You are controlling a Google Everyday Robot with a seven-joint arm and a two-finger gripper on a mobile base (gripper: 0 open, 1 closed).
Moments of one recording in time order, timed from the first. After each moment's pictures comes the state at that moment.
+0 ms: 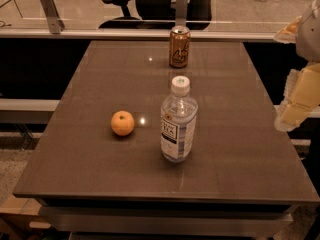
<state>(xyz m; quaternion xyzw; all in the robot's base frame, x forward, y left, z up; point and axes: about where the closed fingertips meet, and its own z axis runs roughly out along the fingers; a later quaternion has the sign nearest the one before) 0.438 -0.213 0.988 -0.60 0.78 -0.05 0.18</state>
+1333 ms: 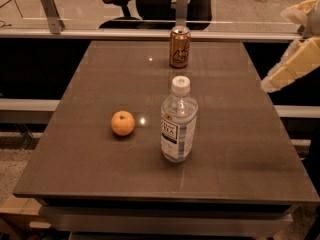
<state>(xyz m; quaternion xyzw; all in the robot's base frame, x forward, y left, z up) 0.506 -0.222 1.006 -0.53 0.77 0.05 0.35</state>
